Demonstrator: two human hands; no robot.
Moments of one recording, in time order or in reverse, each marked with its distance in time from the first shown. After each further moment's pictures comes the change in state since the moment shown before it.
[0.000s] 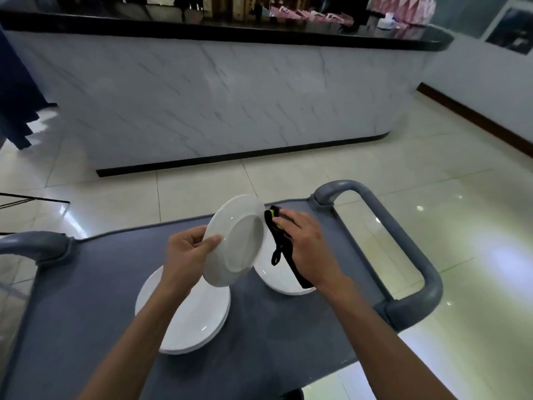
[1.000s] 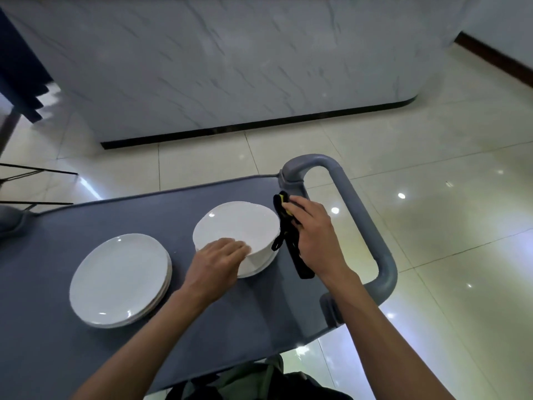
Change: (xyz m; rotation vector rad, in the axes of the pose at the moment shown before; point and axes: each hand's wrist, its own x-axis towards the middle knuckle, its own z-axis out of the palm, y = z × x) left_hand -0.039 -0.064 0.179 1.065 -0.226 0.832; right_hand -0.049 0.157 -0.053 0.129 0.012 0.090
